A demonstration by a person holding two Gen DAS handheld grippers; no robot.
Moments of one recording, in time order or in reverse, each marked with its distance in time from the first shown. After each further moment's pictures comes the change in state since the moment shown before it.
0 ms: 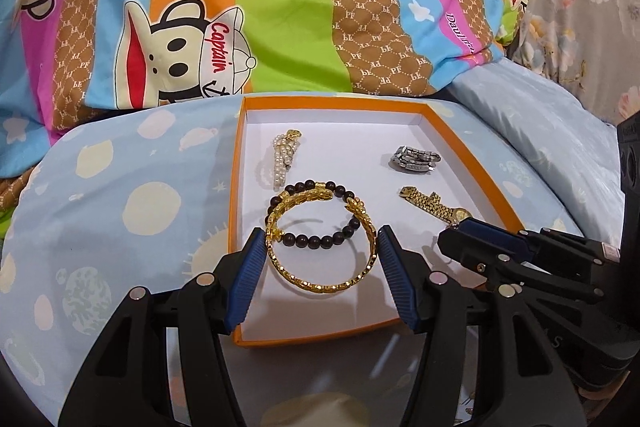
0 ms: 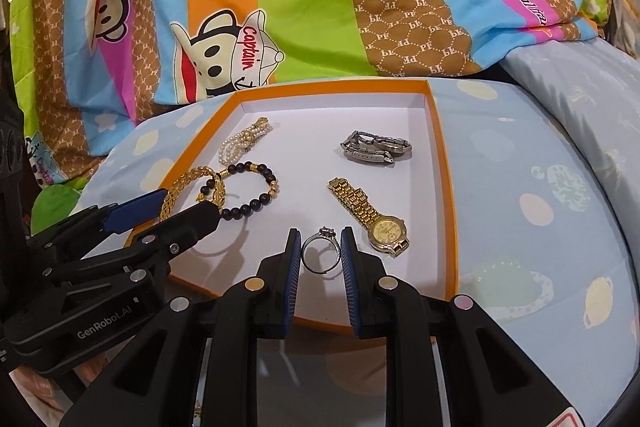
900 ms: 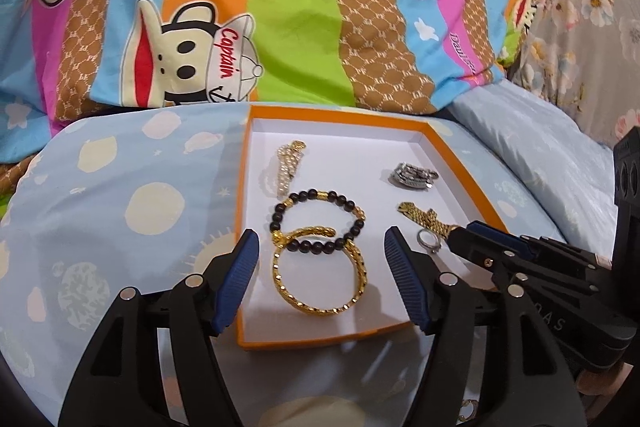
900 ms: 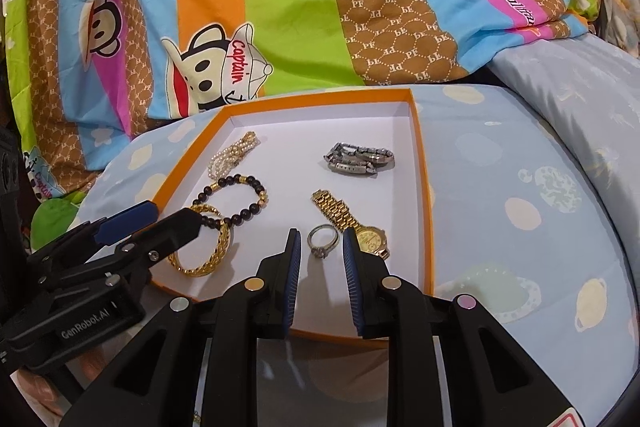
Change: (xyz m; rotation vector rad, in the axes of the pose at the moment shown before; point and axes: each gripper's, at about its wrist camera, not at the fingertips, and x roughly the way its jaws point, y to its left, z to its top) left arm -0.007 0.011 0.002 -0.074 -0.049 -0.018; right arm -0.008 -0.012 0.006 0.036 -0.040 -0.011
